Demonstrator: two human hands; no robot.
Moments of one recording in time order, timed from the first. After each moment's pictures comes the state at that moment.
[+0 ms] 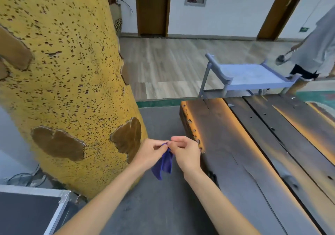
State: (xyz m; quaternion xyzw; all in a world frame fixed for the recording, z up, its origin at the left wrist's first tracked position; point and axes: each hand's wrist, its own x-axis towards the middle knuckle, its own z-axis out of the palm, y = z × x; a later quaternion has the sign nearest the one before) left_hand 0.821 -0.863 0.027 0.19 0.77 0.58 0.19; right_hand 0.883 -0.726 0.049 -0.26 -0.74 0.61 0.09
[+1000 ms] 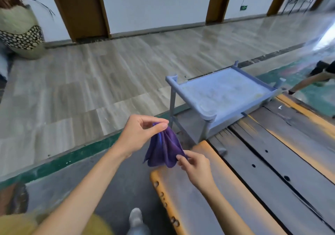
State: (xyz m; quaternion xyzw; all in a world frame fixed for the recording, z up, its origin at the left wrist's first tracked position) left_hand 0.294 -0.520 0.106 0.33 0.67 0.62 0.22; right_hand 0.464 -0.387 0.008 -0.28 -0.81 0.49 0.15
